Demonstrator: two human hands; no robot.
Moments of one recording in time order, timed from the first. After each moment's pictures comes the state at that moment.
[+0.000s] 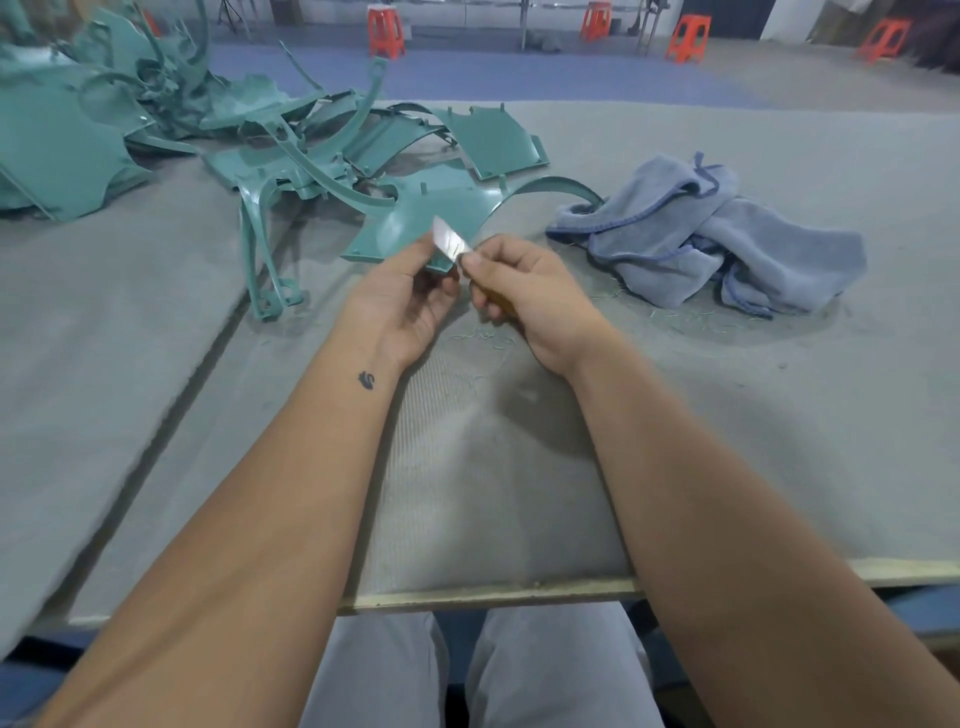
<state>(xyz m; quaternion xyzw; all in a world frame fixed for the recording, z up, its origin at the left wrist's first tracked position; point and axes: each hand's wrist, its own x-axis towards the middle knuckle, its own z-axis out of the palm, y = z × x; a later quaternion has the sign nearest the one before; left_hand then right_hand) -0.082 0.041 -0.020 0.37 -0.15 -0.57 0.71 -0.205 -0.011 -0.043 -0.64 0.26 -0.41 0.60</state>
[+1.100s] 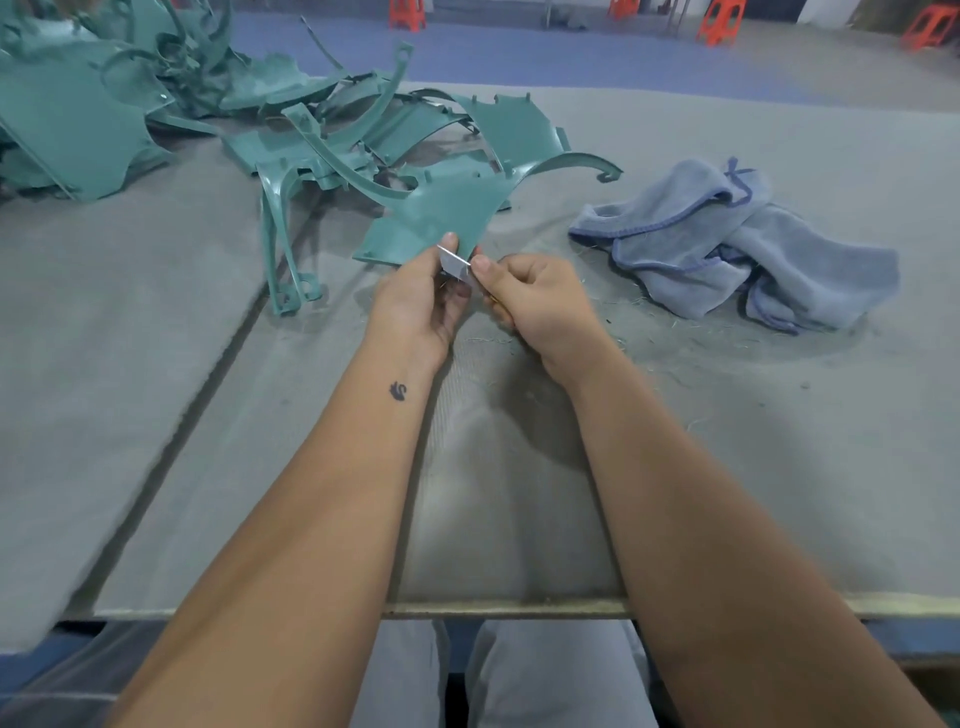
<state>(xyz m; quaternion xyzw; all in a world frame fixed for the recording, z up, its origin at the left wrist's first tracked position) -0.084 0.030 -0.023 0.39 -0.08 -0.53 0.75 -0.193 -0.001 -0.037 -0.66 0.34 -0.42 0.52</state>
